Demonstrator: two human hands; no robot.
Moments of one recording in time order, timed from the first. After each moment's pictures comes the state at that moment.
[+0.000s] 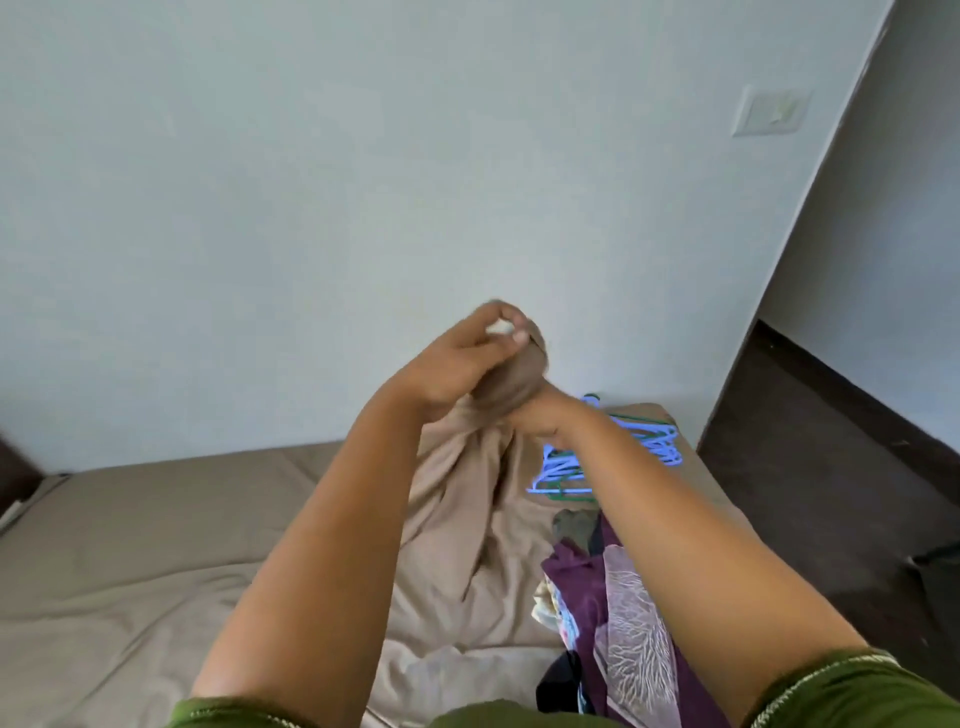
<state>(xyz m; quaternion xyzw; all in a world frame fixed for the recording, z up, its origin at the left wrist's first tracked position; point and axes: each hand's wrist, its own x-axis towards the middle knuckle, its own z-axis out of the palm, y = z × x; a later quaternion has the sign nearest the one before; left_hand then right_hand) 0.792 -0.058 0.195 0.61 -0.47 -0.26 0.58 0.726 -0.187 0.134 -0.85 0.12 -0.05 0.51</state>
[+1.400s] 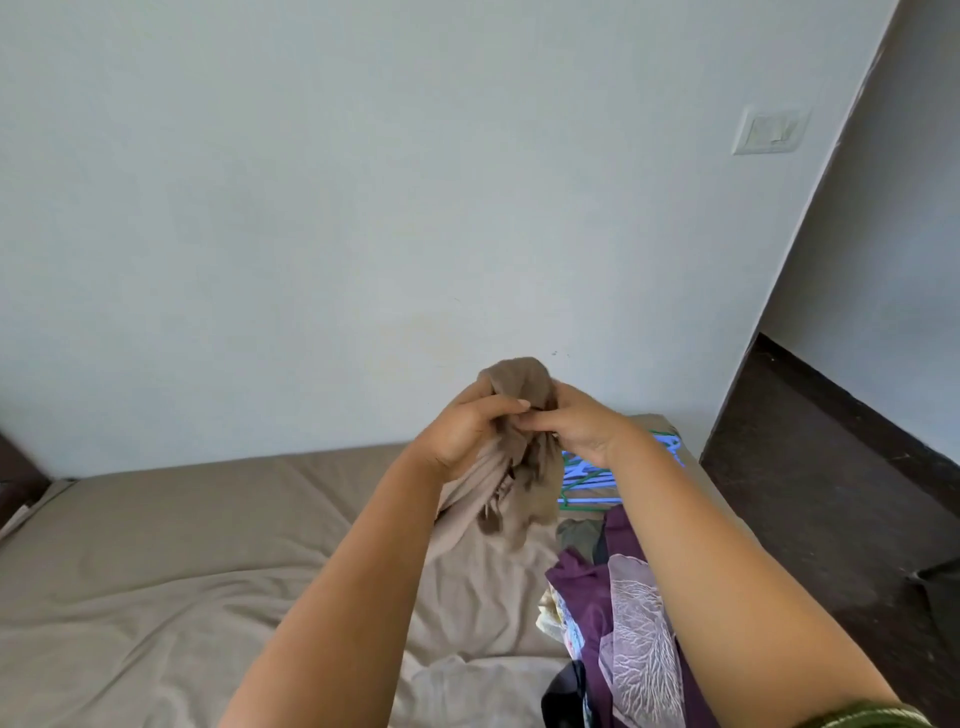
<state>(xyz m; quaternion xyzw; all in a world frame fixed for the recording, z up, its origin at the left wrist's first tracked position) 0.769 -0.045 0.149 0.57 -0.30 -0.35 0.68 0.693 -0.191 0.133 -0.68 0.11 -0.05 0.72</state>
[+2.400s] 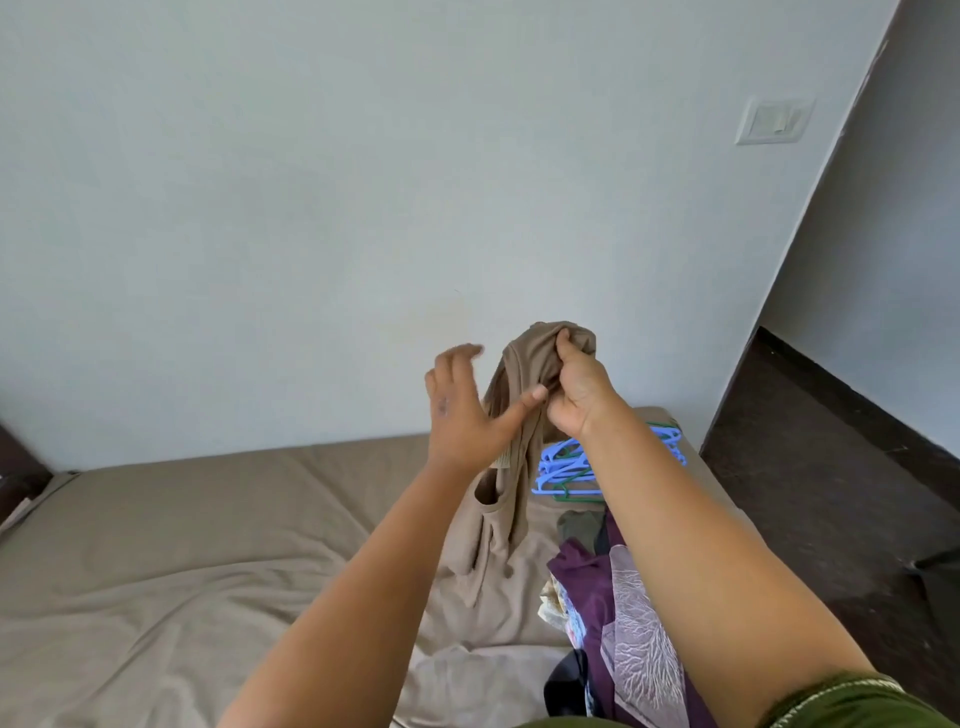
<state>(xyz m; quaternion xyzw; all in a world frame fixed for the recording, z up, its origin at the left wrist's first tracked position) 0.773 -0.052 0.113 0.79 -0.34 0.11 0.50 0.720 -0.170 0.162 -0.35 0.25 -0.23 0.87</state>
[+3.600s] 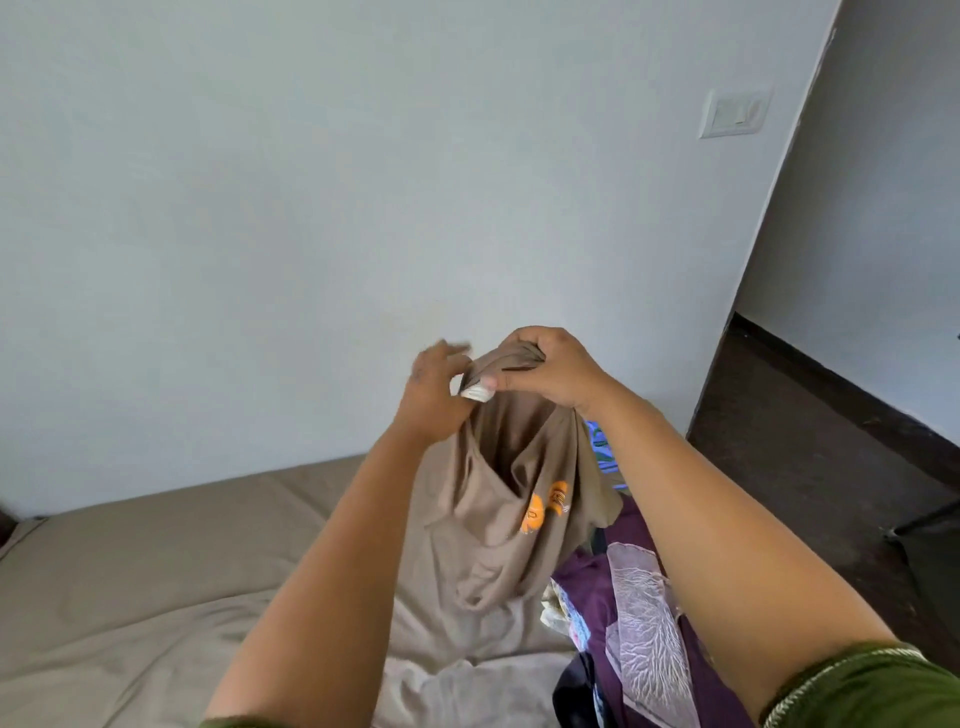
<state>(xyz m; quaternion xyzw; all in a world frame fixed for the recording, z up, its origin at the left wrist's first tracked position) 0.839 -0.058 0.135 0.81 -0.44 0.01 0.39 0.717 -0.194 0.175 -0.85 0.12 -0.22 0.47</state>
